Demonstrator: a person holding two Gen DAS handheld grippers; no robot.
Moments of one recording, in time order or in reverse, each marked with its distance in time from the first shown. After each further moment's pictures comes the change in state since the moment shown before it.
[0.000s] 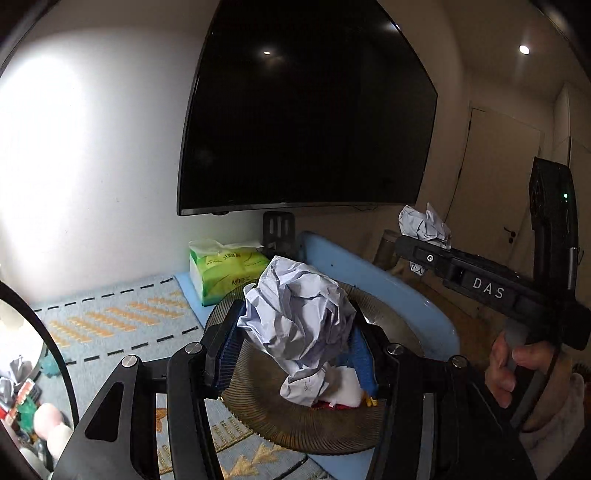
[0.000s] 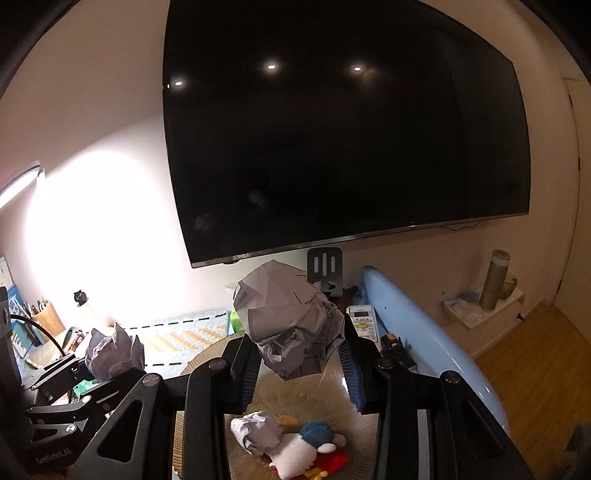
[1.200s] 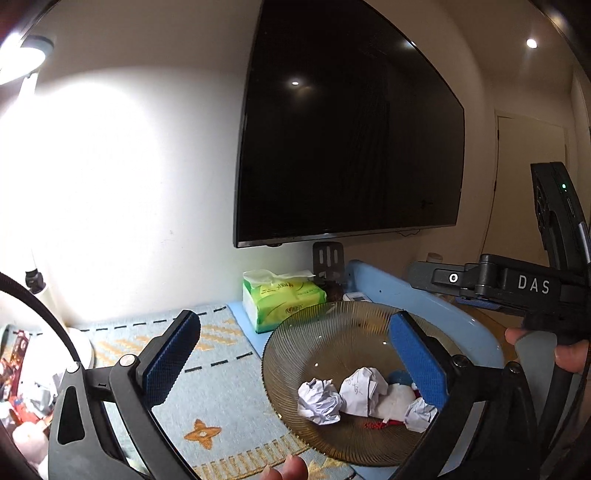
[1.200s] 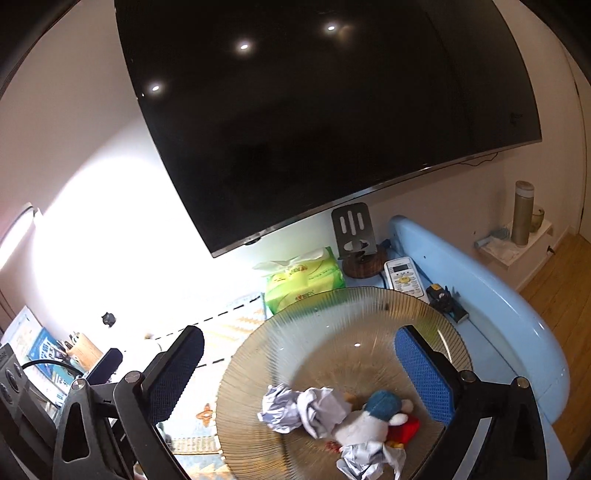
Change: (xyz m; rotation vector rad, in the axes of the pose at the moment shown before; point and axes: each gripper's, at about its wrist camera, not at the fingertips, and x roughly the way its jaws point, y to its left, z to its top) left arm -0.009 0.003 0.001 0.025 -0.133 0.199; right arm 0.007 0.016 -0.001 0.229 0.122 0.123
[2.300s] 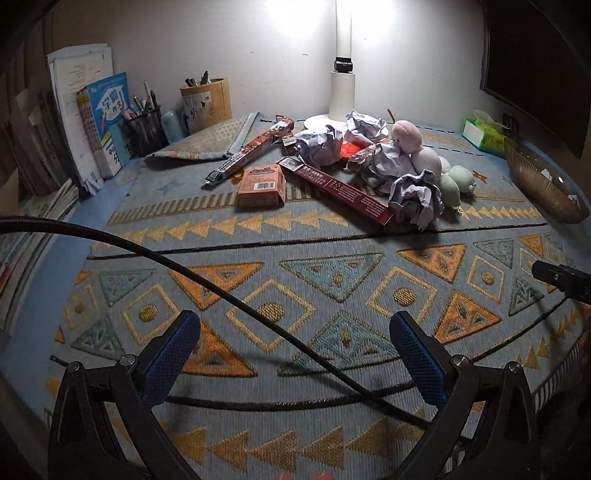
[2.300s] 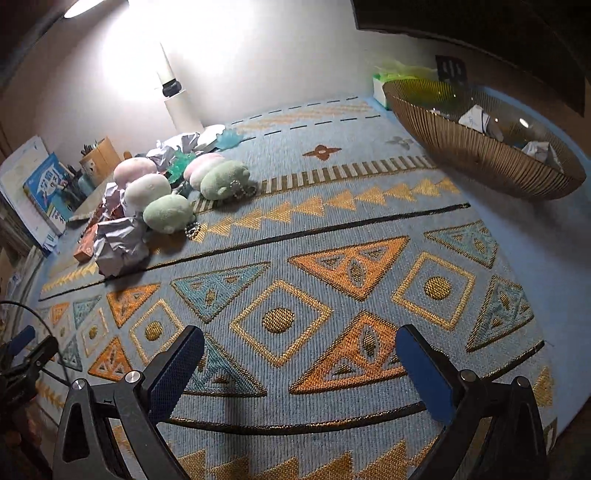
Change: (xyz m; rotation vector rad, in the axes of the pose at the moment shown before) left arm -0.265 0.217 -0.191 -0.164 0.465 0.502; right arm 0.009 0.161 -0.268 -0.287 0.378 -0.087
